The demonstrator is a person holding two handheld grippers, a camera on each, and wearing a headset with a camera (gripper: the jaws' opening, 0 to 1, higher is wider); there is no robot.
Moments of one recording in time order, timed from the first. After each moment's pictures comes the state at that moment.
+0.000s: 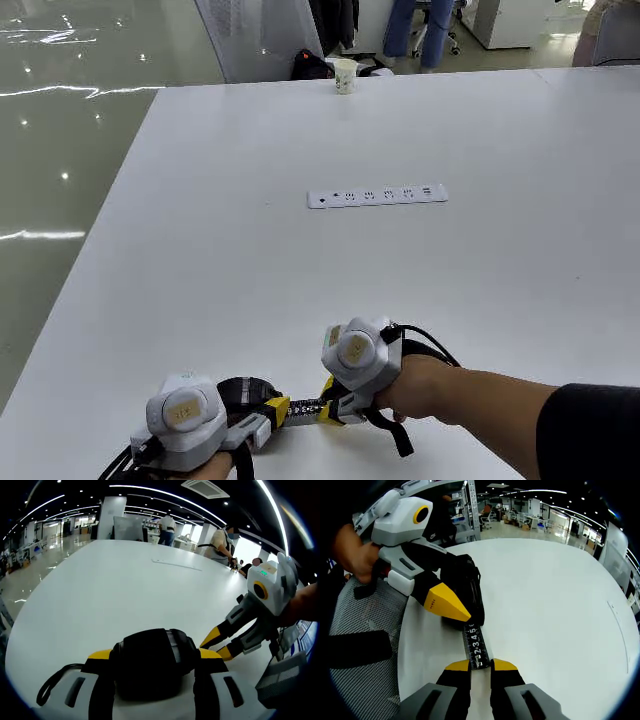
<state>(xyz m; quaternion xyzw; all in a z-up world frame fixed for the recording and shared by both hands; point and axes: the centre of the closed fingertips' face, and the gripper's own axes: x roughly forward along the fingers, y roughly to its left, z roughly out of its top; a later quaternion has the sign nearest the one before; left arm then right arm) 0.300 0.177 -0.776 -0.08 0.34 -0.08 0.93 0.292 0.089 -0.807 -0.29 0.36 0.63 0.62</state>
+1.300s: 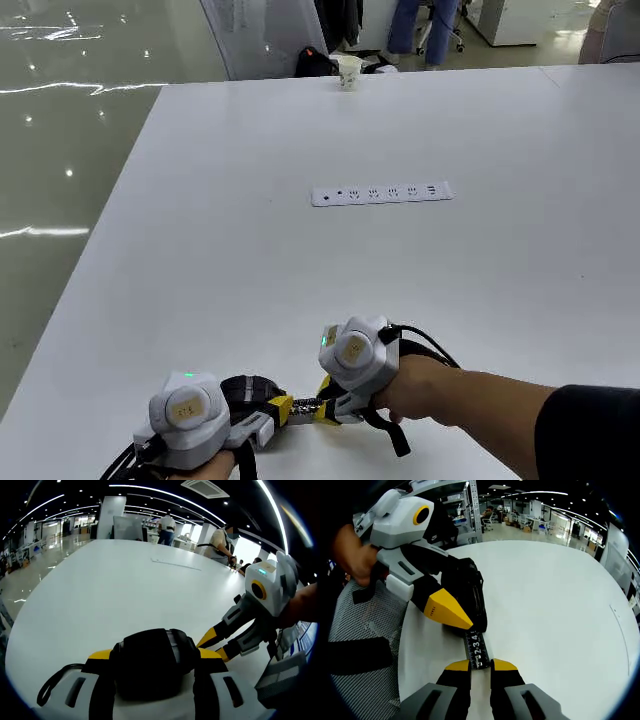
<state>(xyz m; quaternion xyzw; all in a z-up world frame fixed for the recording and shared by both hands) 0.300 0.177 -0.776 -0.08 0.34 -0.08 0.93 0.291 0.099 -0.808 -0.28 0.36 0.64 0.62</state>
